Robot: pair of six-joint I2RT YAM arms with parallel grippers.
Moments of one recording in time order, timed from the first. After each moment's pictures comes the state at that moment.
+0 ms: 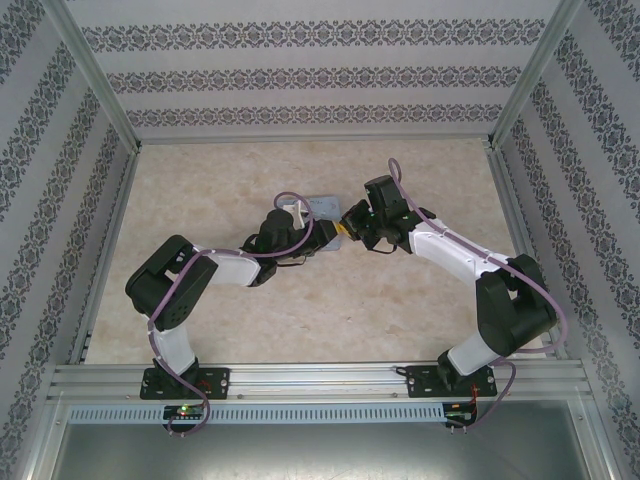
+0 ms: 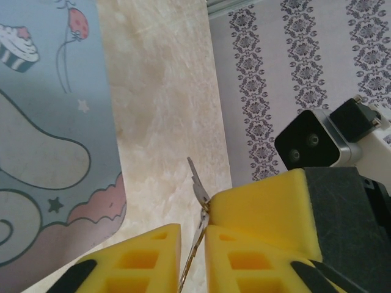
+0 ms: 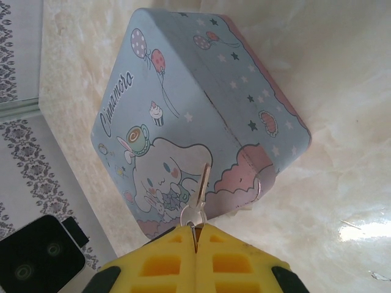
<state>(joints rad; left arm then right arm) -0.61 1.81 0.81 0.73 0.37 -1.14 0.47 1.55 1.04 -0.31 -0.29 1.33</state>
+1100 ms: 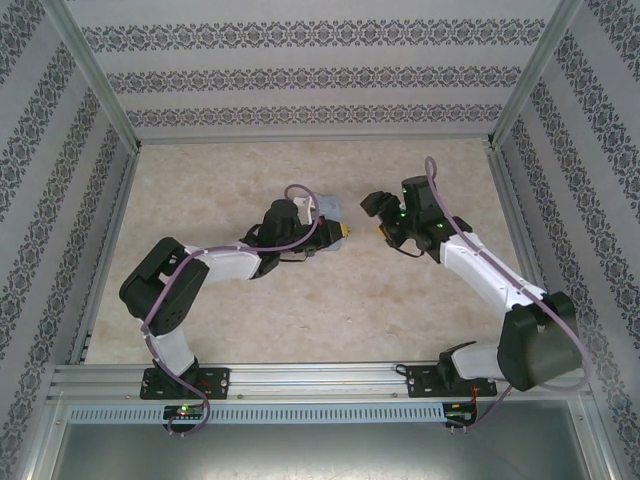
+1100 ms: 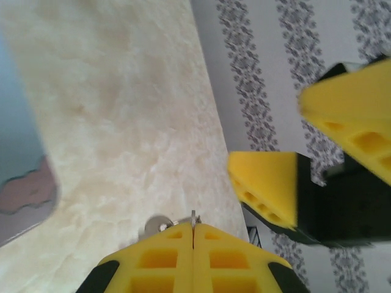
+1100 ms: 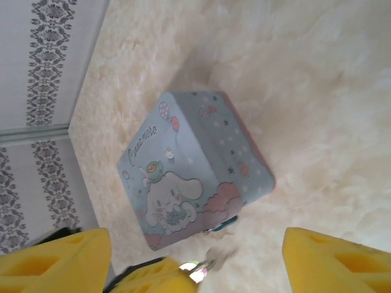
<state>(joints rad) -0.61 1.76 0.92 0.52 0.52 -0.98 0.31 1.33 0.91 -0.31 -0.28 1.15</state>
